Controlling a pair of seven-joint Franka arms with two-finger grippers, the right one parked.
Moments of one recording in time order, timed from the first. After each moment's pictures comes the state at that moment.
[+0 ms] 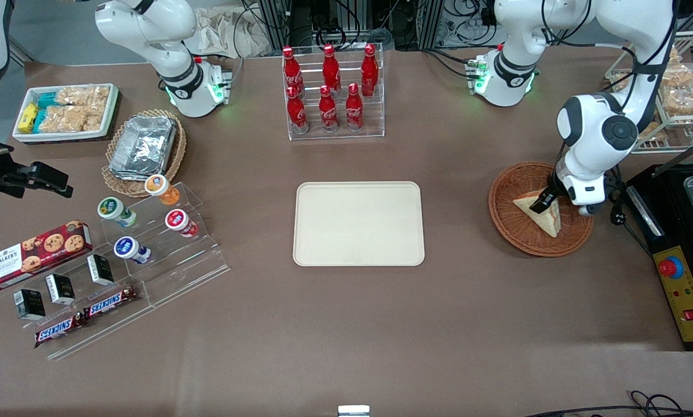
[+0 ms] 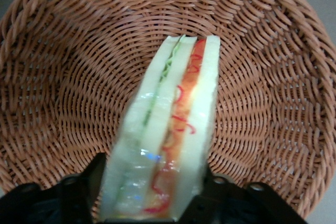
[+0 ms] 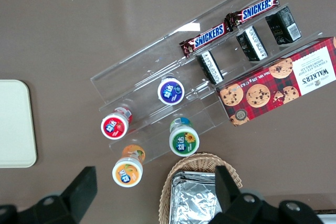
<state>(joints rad) -0.11 0.07 0.14 -2.59 -0.01 2.66 -0.83</state>
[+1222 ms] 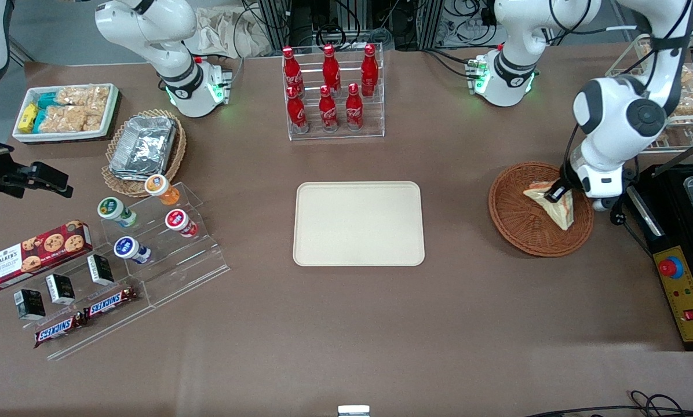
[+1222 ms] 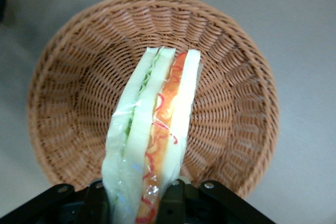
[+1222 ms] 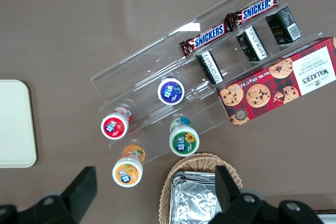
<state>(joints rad) -0.11 -0.11 0.14 -2.50 0.01 2.37 -0.76</state>
